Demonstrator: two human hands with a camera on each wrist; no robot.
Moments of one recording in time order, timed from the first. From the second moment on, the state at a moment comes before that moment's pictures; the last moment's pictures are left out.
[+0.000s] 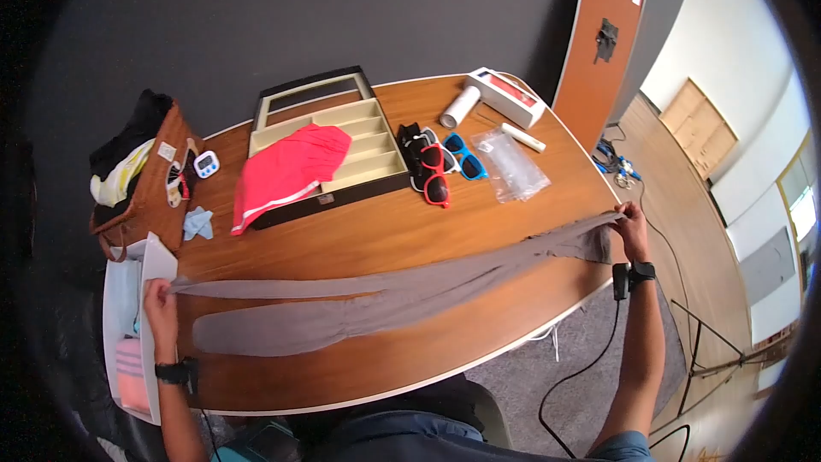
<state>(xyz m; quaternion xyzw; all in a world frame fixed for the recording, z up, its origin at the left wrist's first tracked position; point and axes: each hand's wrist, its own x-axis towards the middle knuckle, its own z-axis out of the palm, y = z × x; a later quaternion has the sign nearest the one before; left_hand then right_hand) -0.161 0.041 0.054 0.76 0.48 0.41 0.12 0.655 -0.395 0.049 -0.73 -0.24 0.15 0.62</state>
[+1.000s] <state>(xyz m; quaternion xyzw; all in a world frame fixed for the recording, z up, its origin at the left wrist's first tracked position) -0.062 -0.064 0.086 0.91 0.32 0.14 0.22 0.534 -0.372 0.090 -0.85 -0.49 0.13 0.15</state>
